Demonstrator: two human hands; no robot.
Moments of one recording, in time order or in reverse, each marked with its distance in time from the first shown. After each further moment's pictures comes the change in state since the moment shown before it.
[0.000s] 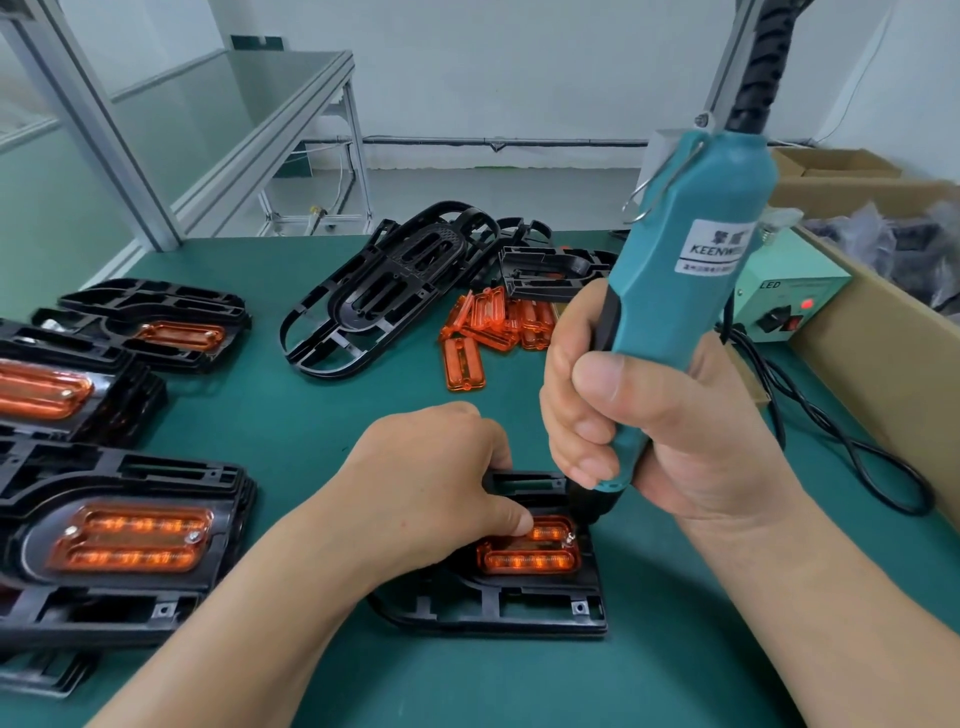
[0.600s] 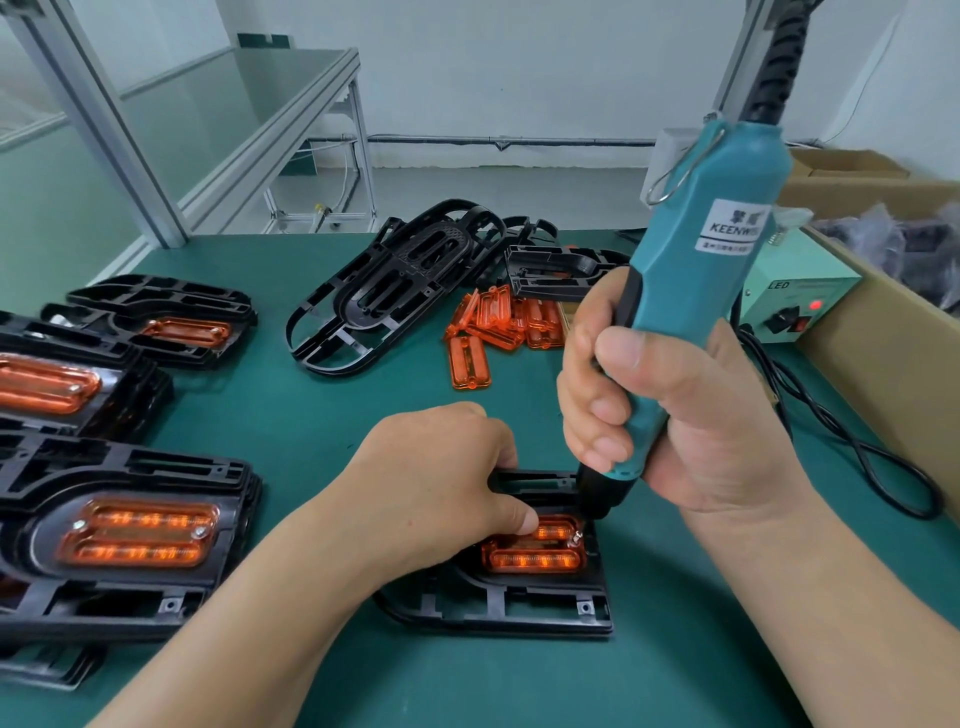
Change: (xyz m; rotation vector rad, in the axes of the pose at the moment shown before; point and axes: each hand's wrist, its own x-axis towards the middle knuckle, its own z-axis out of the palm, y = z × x) left_hand 0.001 -0.001 0.002 0.014 0.006 0.013; right_hand 0.002 -0.001 -0.005 0.049 0.060 0.022
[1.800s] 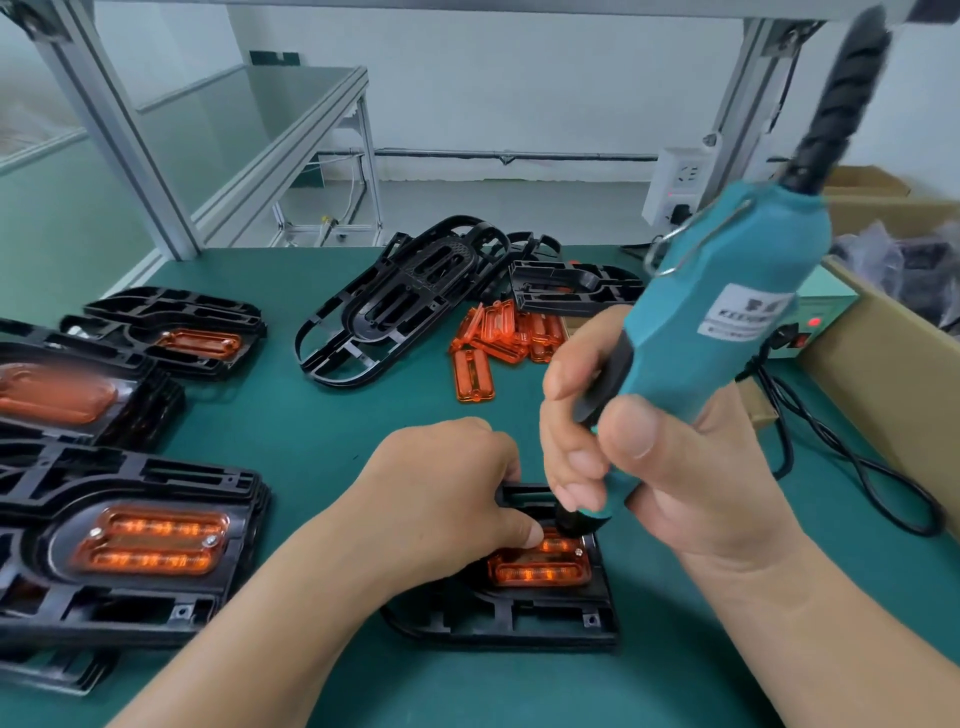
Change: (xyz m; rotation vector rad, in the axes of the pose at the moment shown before) left_hand -0.003 0.004 -0.002 0.039 0.012 0.004; right_hand -0.009 0.011 0.010 -0.129 -0.070 -0.132
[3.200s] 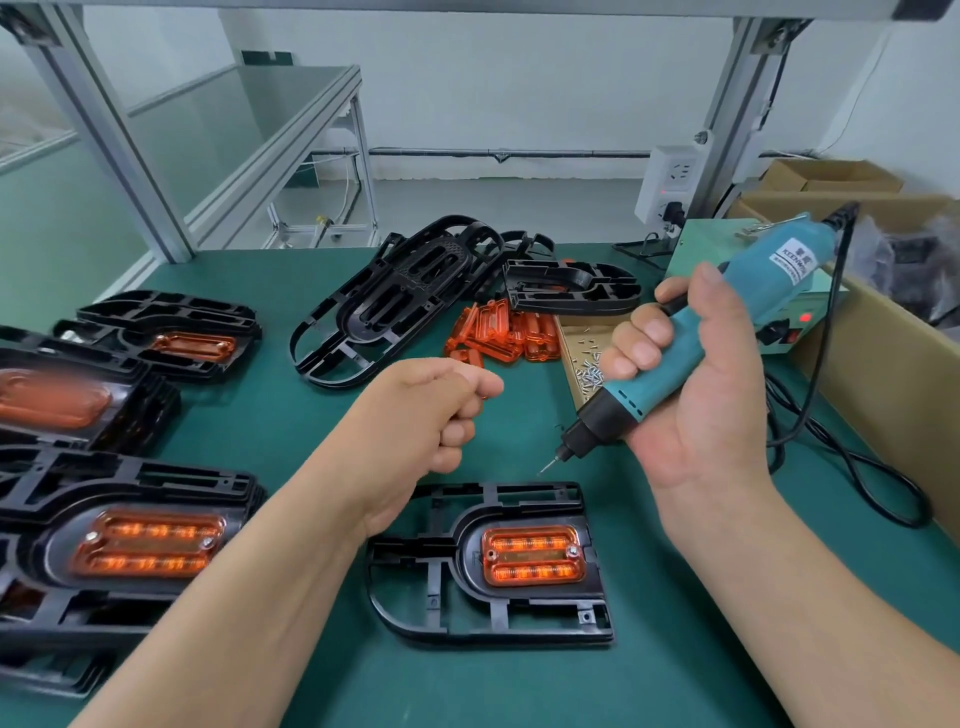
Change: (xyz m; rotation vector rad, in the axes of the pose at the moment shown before) left_hand 0.016 -0.026 -0.003 -1.373 0.126 -0.184; right_hand 0.017 0.014 -0.033 0.424 0.725 0.009
